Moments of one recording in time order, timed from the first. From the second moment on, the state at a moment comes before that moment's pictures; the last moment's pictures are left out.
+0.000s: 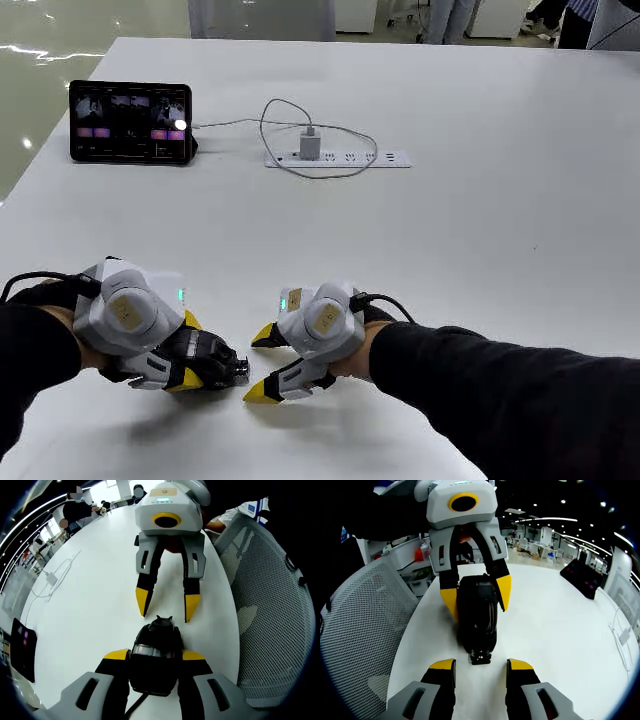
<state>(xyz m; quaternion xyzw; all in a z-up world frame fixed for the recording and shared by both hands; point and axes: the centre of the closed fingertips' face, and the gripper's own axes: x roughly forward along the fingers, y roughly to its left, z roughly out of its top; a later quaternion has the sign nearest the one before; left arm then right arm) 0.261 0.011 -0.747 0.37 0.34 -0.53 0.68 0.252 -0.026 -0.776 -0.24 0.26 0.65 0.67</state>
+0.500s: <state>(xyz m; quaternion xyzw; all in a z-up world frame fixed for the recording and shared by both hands) 0.261 0.009 -0.747 0.36 0.34 -0.54 0.68 0.253 -0.018 -0.779 -0.26 0.26 0.66 0.66</state>
